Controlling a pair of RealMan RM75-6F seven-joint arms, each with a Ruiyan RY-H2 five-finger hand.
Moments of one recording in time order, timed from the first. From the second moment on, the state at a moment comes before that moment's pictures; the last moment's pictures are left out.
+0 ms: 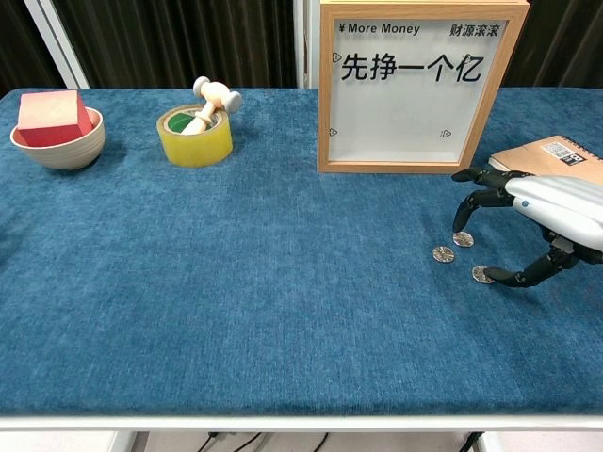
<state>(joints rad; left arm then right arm) -0.14 -1.19 -0.01 -1.50 1.55 1.44 0.03 0.42 -1.53 0.06 -1.49 -1.41 1.05 -0.21</state>
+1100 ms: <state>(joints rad) -0.14 -1.19 -0.01 -1.47 1.54 1.45 -0.01 0.44 -1.57 0.04 -1.45 -1.38 1.03 -0.22</state>
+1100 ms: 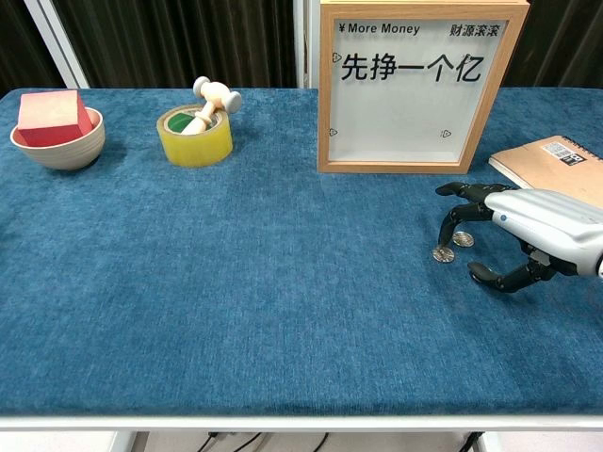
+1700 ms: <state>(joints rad) -0.14 -1.20 -0.01 -1.45 1.53 1.44 -0.03 0.45 -1.59 0.04 -1.42 -1.37 1.03 -0.23</state>
